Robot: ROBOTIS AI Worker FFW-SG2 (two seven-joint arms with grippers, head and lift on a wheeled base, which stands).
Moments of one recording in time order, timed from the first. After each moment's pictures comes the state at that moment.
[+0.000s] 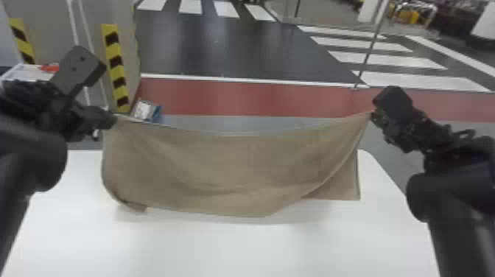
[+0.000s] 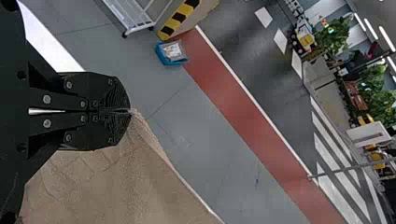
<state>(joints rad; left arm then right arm) -0.53 0.15 -0.14 -1.67 -0.72 0.87 -0.88 -0.33 -0.25 -0.20 -1.71 0.89 0.44 0.67</state>
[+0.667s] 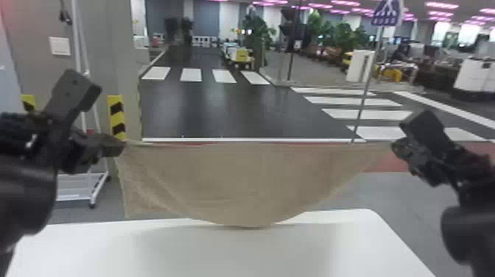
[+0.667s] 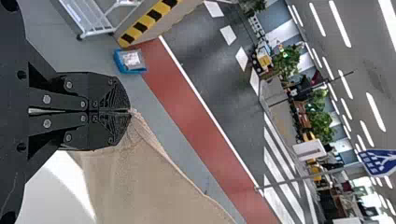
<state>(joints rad) -0.60 0.11 -0.09 -1.80 -0.64 0.93 -0.88 -0.36 -0.31 -0.22 -1.87 0.79 0.62 0.70</state>
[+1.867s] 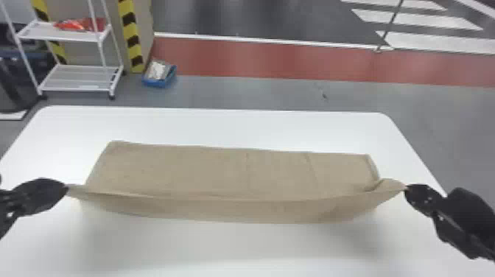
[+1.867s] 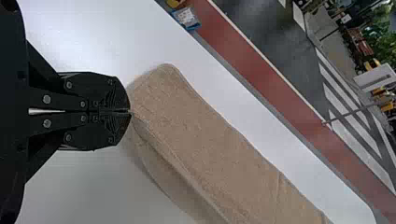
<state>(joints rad) 0.35 0.28 0.29 -2.28 -0.58 0.49 -1.07 0.48 -0.20 -0.46 -2.15 0.64 0.22 0.73</state>
